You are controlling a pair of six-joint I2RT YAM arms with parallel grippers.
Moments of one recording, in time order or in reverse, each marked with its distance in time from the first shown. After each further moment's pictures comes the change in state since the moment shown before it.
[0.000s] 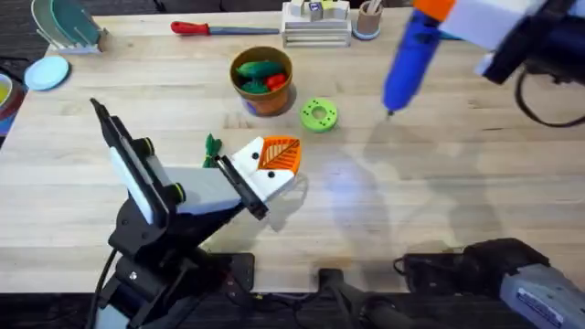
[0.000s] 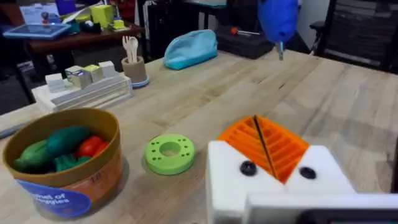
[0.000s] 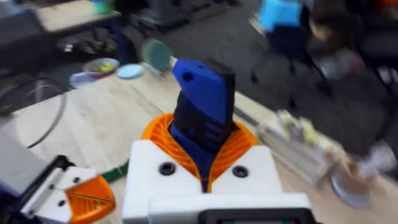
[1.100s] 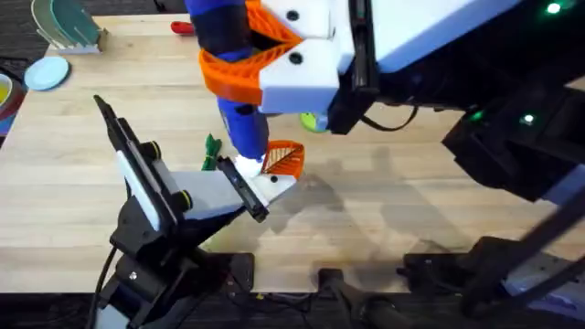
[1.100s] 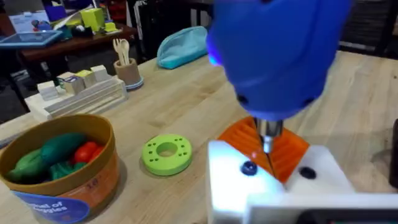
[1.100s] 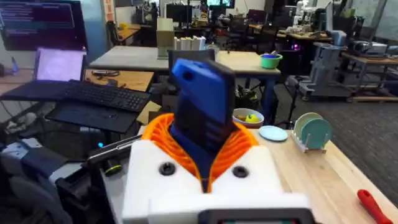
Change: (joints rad) left arm 0.000 0.000 0.000 -0.015 0.043 0.065; right arm 0.642 0.353 0.000 0.695 -0.053 0.076
